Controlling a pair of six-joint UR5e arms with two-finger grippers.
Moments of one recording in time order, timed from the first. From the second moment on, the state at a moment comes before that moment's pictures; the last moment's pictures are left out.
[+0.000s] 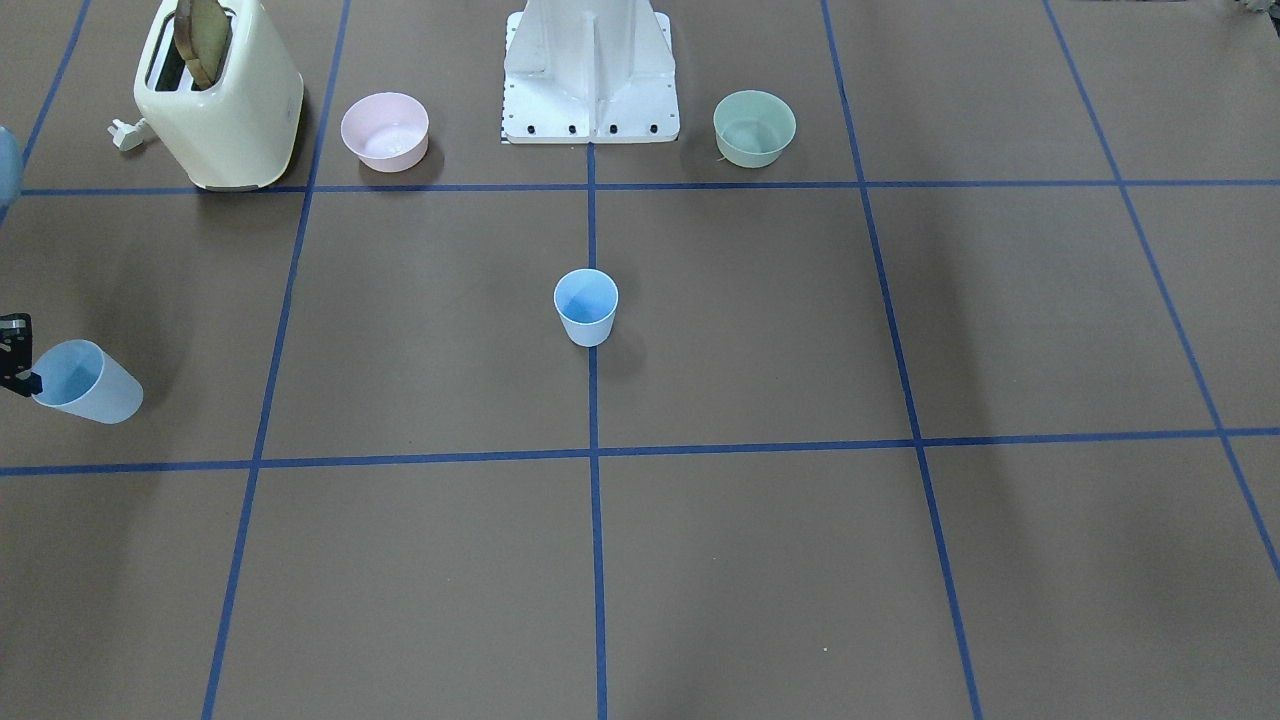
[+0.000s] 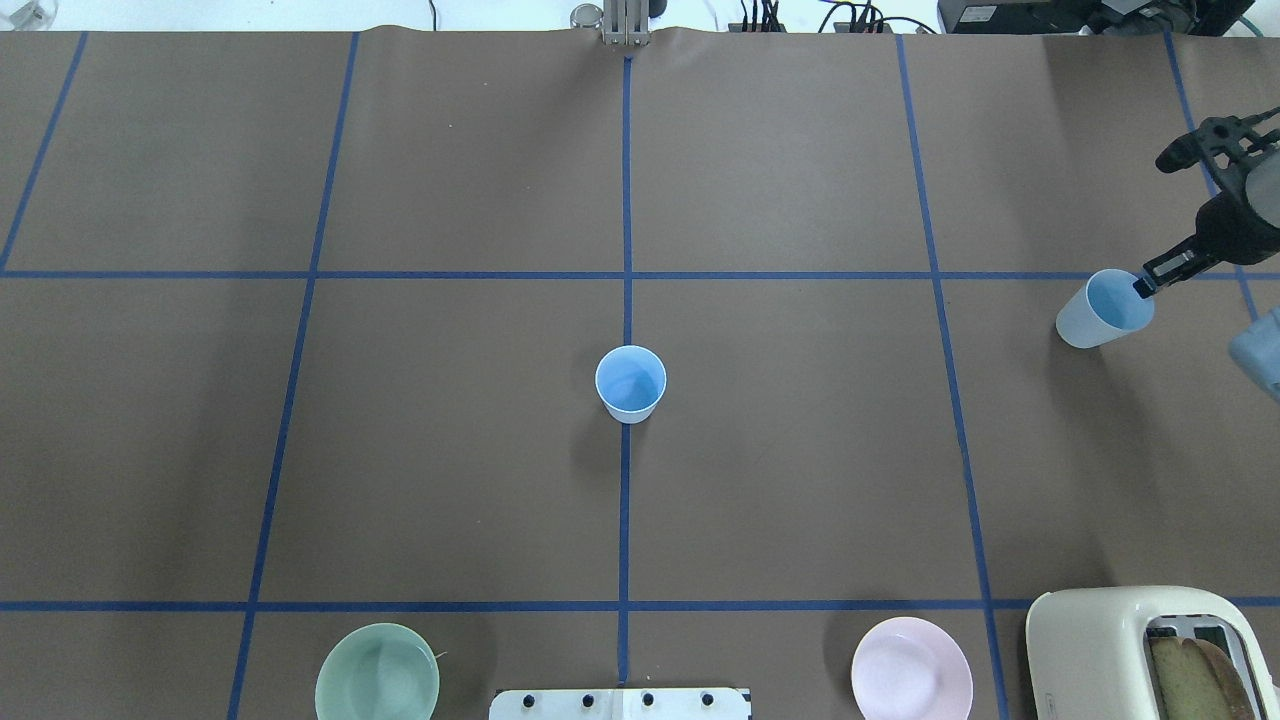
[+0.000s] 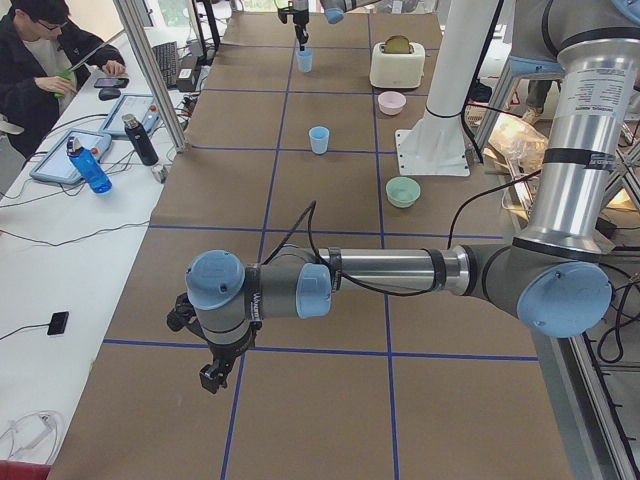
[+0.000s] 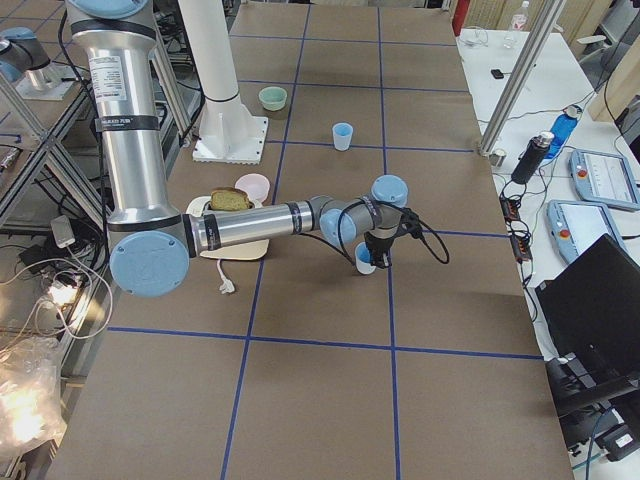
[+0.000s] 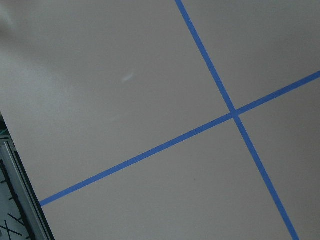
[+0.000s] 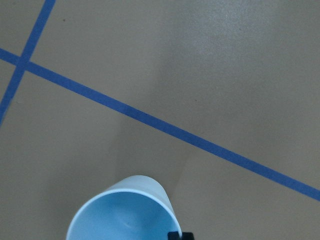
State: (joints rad) left arm -1.73 -1.72 -1.43 -1.55 -2.29 0.57; right arm 1.22 -1.45 1.63 -1.30 2.37 0.18
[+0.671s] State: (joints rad) left arm -1.73 -1.72 -1.42 -1.55 -2.29 0.56; right arm 1.10 -1.18 1.77 -1.32 2.40 0.83
